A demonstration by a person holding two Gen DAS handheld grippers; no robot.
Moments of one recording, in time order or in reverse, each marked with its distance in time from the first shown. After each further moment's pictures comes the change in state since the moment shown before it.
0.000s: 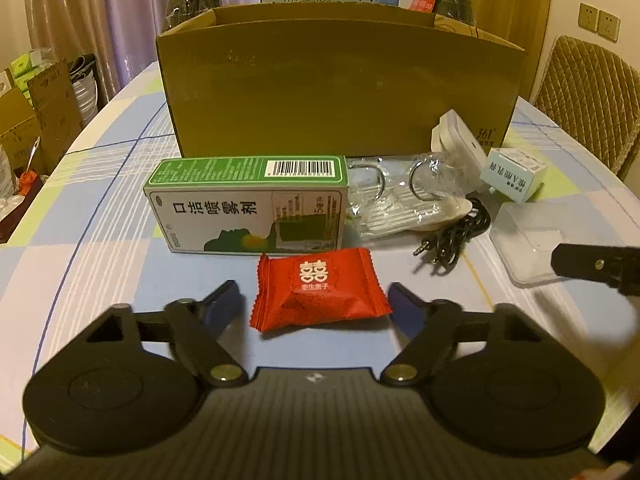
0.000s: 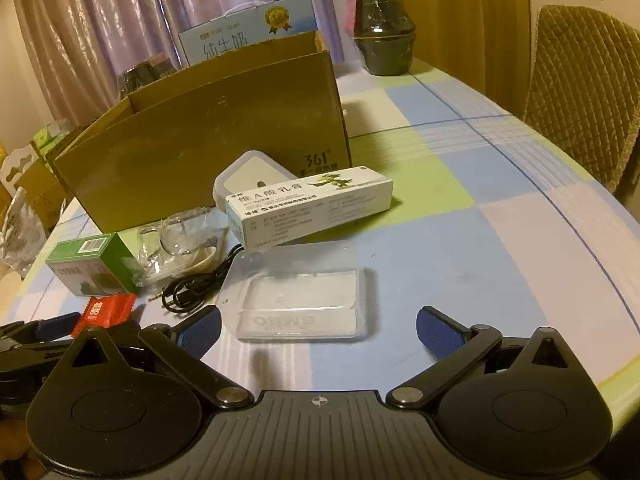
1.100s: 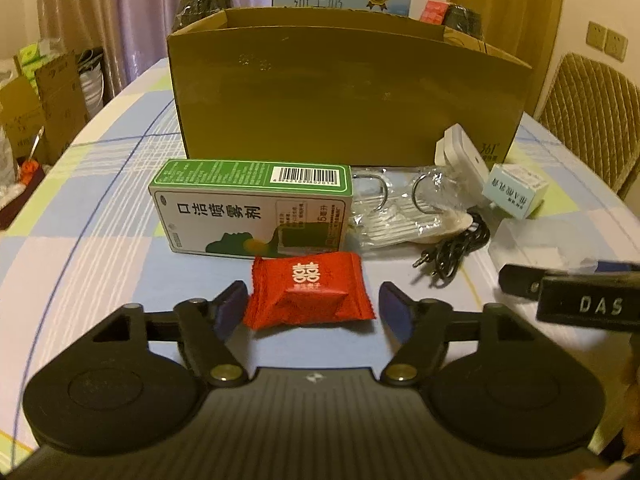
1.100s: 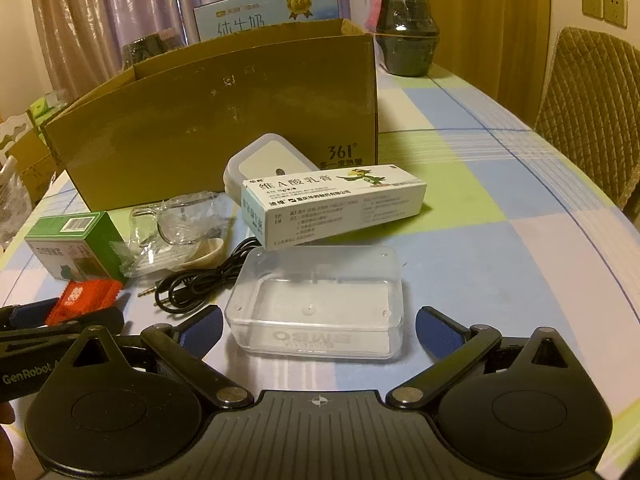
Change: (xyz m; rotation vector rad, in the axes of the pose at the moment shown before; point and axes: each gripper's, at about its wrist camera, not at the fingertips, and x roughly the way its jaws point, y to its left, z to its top) left arm -0.002 0.004 0.002 -0.070 -0.012 -0.005; right arm 0.031 0.025 -0.001 -0.092 0.007 -0.047
